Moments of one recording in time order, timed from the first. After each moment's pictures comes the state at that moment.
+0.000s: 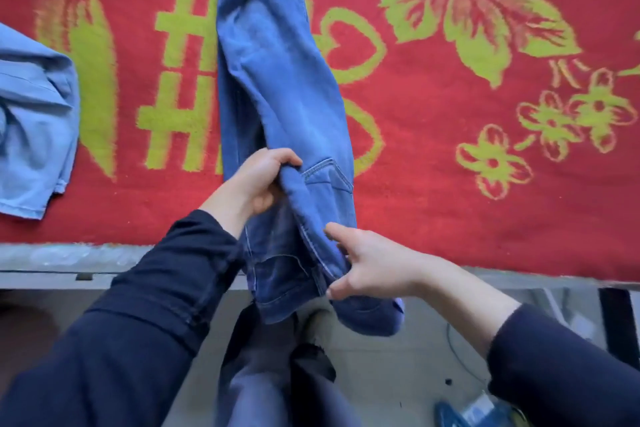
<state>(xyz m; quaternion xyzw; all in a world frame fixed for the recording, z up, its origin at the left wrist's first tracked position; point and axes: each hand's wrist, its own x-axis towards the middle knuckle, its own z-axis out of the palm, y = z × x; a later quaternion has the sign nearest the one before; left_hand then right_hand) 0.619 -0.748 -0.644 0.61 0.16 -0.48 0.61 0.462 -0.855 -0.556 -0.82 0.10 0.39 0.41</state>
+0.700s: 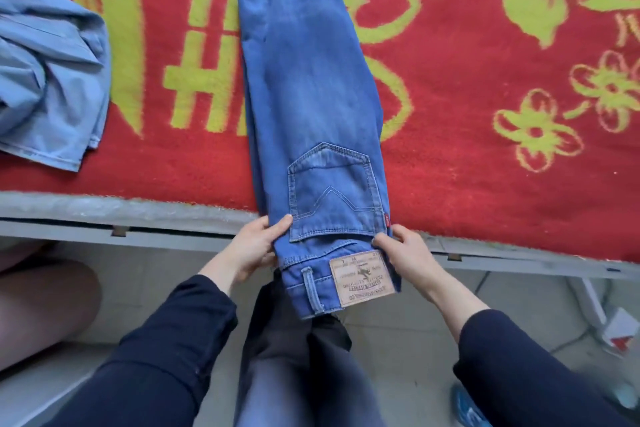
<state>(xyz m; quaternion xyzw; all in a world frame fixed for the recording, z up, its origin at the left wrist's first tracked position) 0.502 -0.640 -0.698 0.62 0.19 -0.54 0.54 0.376 -0.861 -0.683 -0.66 0.45 0.24 0.55</state>
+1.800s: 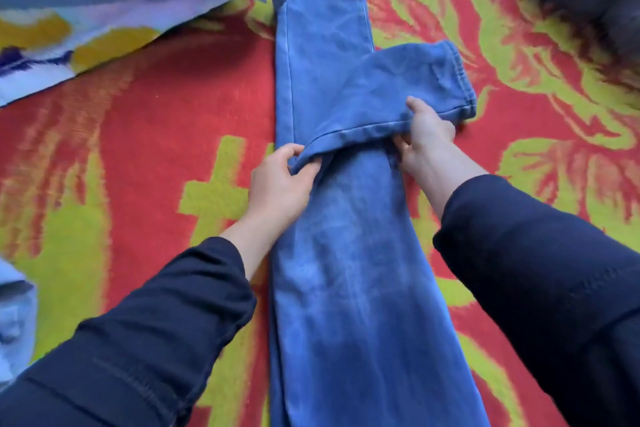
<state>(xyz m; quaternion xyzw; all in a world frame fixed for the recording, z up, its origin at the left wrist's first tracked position) 0.965 -0.819 -0.731 0.86 -0.05 -0.18 0.48 0.966 -1.016 -0.707 -0.47 0.57 -0.19 0.65</state>
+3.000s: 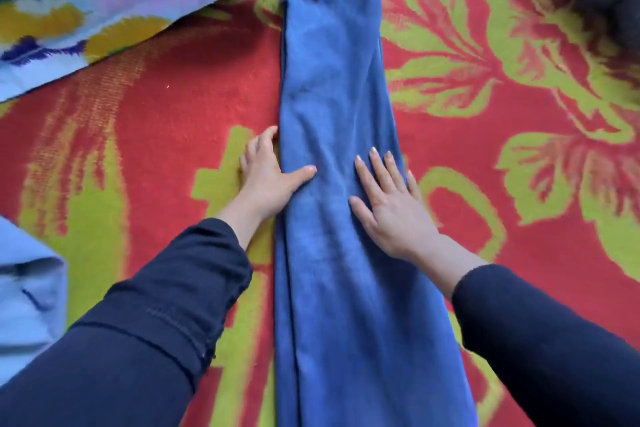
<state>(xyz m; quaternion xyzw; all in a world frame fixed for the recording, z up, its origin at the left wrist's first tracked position) 0.976 -0.798 -0.747 0.89 -0.06 -0.21 0.40 0.859 -0.966 -0.725 -0.97 0.12 0.21 0.10</state>
